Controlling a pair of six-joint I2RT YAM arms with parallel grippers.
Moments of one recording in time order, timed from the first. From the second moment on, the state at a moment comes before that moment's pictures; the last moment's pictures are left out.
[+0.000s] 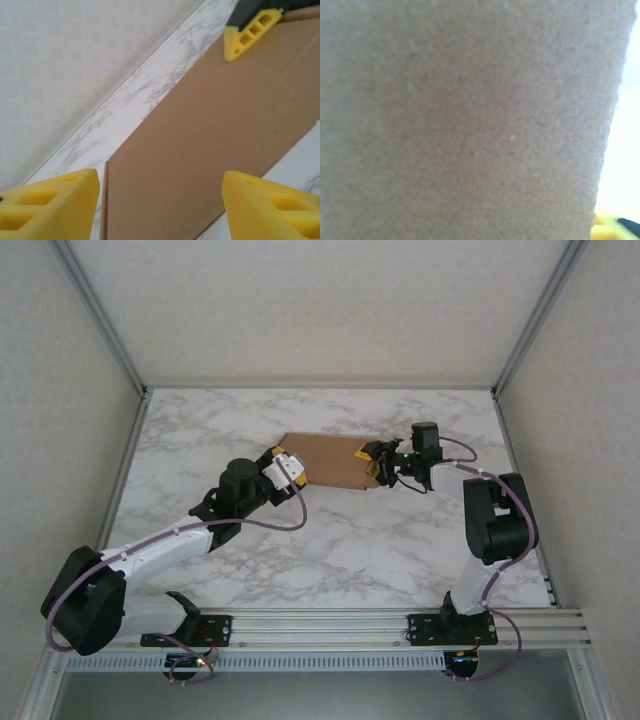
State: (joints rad) left arm -0.60 1.27 0.67 0.29 0.00 0.49; right arm 0.21 1.78 0.97 0.09 -0.89 1.29
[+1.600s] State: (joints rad) left arm -0.71 1.61 0.73 0.43 -0.09 0.43; right arm 0.21 1.71 0.93 0.14 -0.81 1.42
